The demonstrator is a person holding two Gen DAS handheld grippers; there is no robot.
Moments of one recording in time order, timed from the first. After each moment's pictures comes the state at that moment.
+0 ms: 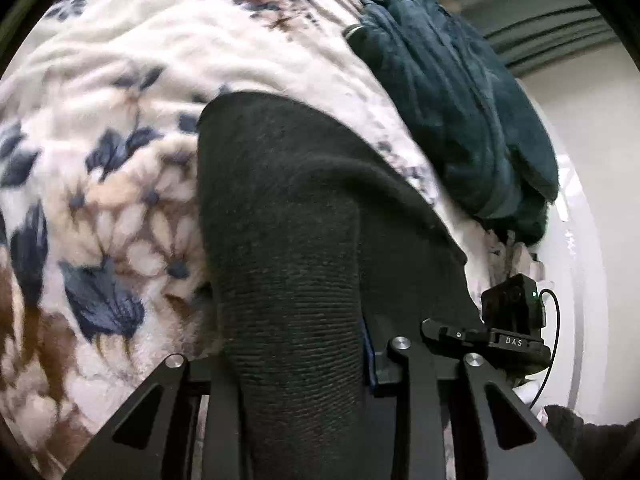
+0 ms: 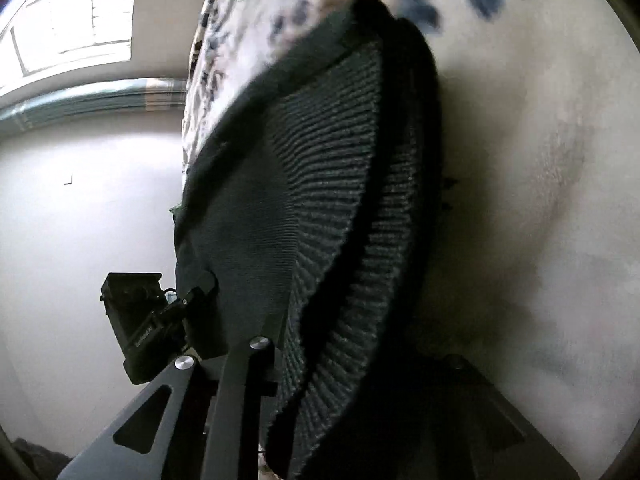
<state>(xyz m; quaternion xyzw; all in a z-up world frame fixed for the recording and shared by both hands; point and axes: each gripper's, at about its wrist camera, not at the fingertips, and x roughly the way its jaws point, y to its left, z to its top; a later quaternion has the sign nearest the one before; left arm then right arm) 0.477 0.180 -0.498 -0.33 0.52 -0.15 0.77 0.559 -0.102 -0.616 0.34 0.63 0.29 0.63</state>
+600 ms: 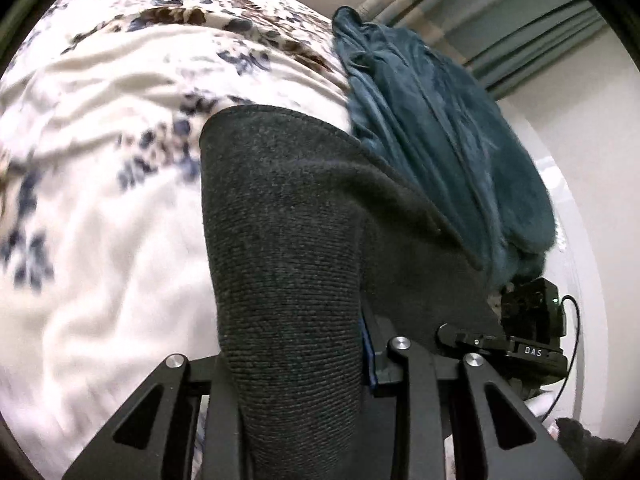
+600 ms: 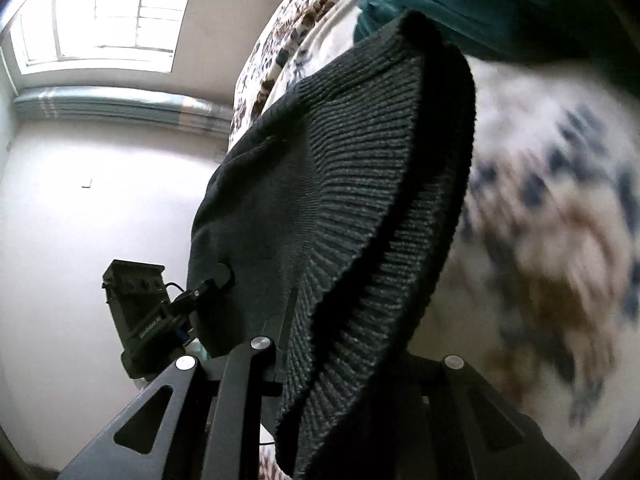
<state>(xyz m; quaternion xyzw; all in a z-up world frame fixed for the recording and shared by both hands) 0.641 0.281 -0.423 -0.27 0.49 -0.16 0.81 0.668 -0.030 -0.513 0.34 0.56 0.31 0.68</state>
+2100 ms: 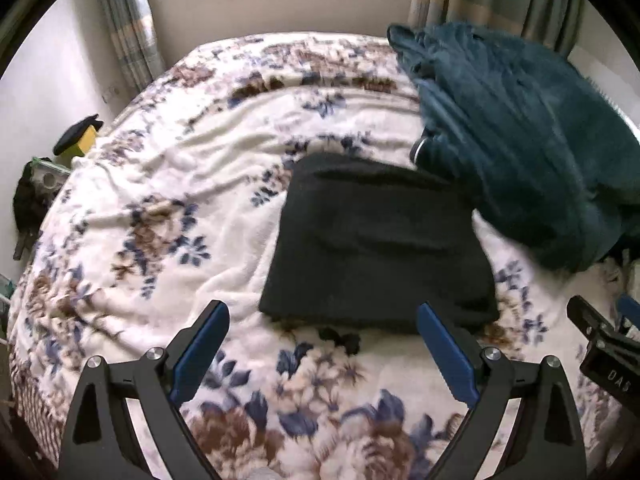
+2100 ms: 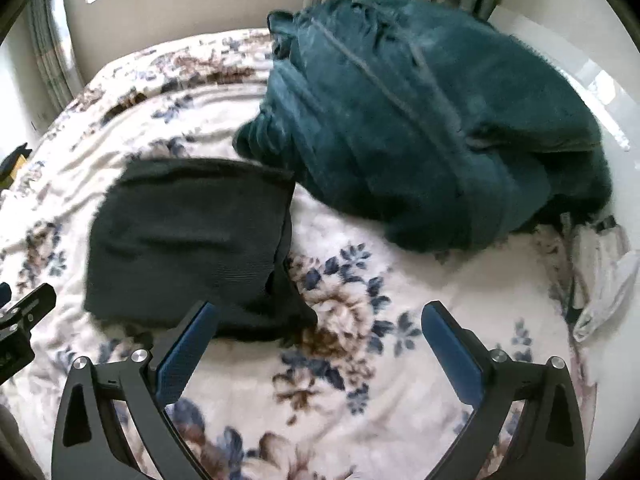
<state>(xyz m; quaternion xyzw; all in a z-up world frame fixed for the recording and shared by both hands) 0.533 0.210 -0.324 -0.06 0.48 0.09 0.87 0.569 -0.007 -0.338 -0.05 0.48 -0.03 0.87</state>
